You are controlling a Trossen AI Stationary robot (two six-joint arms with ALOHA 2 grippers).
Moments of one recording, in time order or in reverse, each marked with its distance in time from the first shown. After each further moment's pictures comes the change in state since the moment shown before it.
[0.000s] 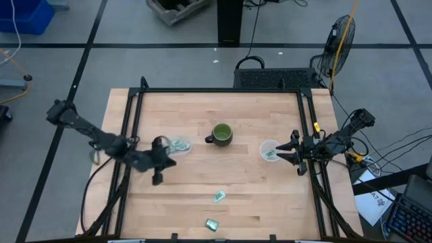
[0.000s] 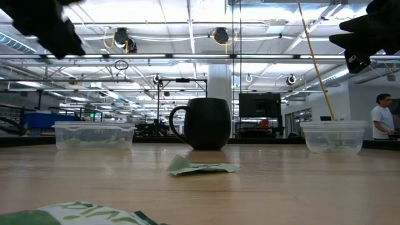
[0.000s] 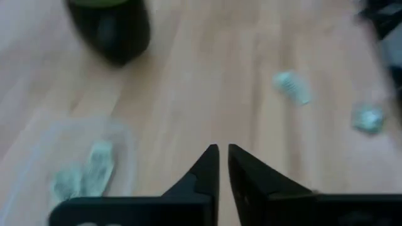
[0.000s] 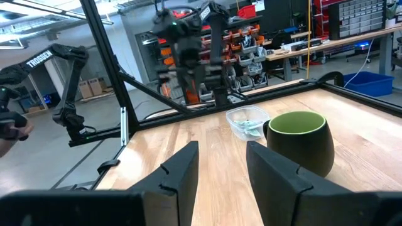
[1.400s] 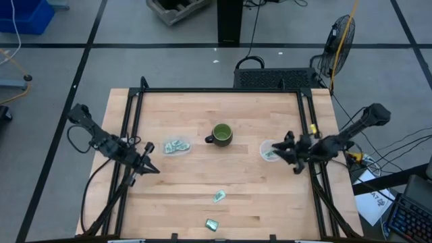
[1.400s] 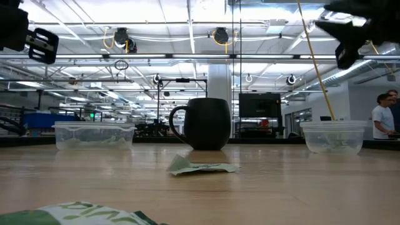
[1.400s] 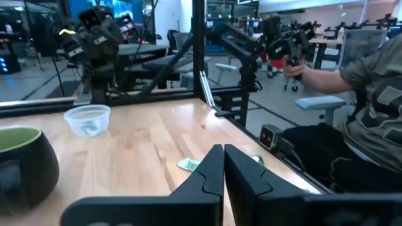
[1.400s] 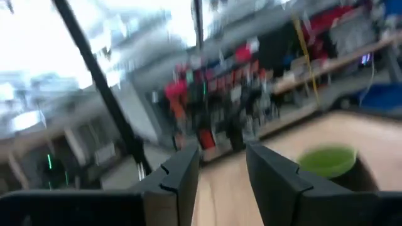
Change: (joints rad) left arm -0.201 -0.813 -0.570 0.504 0.109 0.504; right arm -0.076 0.393 -0.057 0.708 -0.028 0.056
